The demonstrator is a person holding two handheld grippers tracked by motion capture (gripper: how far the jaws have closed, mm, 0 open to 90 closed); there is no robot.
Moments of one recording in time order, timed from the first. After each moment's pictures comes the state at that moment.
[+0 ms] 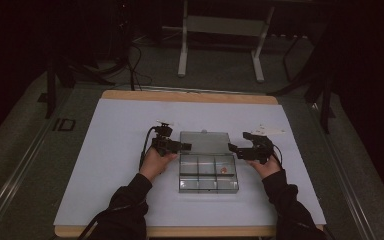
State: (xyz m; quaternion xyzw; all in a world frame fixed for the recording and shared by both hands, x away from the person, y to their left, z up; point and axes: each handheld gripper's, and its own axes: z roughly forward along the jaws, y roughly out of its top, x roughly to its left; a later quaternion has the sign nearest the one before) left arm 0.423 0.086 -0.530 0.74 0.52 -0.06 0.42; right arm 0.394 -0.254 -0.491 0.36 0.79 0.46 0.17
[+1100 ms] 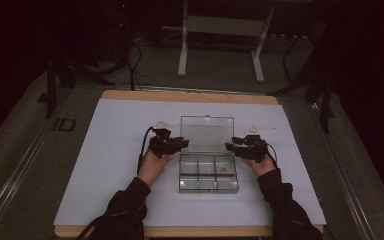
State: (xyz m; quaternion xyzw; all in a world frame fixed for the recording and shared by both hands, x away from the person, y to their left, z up) left arm 0.395 0.088 -0.509 0.75 0.44 0.06 0.48; right arm 0.403 -0.243 -0.500 0.35 0.82 0.44 0.14
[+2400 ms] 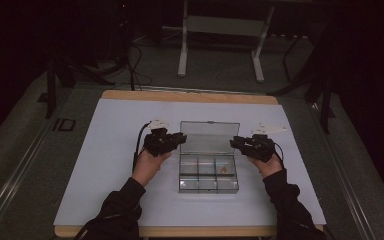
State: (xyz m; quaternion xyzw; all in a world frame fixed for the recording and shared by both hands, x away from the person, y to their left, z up) left arm 0.376 0.097 -0.479 0.75 0.39 0.10 0.52; right arm 0.388 -0.253 -0.473 0.33 0.81 0.47 0.14
